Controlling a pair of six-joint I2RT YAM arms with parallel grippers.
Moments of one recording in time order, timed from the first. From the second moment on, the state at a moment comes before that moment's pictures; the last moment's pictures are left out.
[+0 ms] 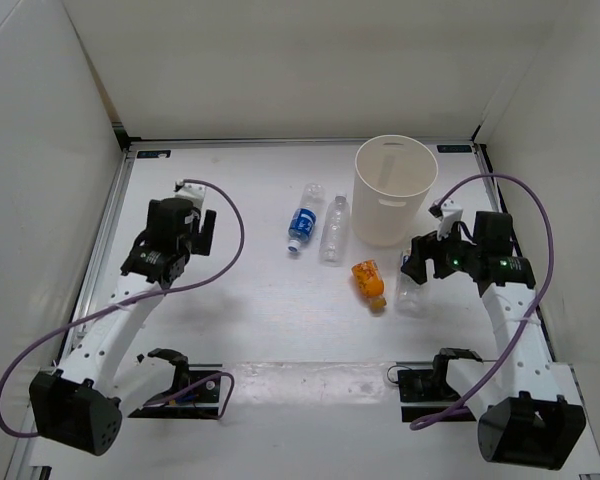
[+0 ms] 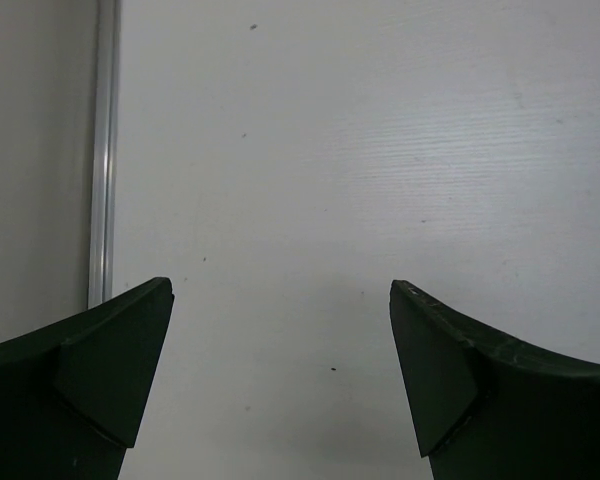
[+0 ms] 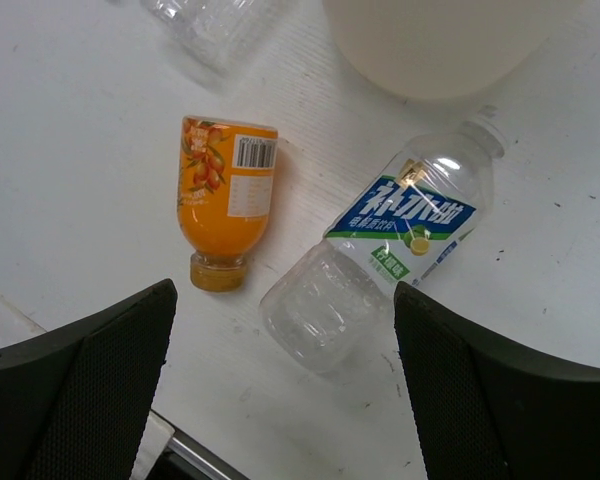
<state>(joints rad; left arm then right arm) -0.28 1.01 0.87 -0.46 -0.38 0.17 -0.07 0.91 0.83 -0.76 -0.60 -0.34</state>
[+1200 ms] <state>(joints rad) -0.24 1.37 1.20 -0.97 -0.67 -0.30 -0.14 1.31 0.79 -0.64 -0.30 0.36</state>
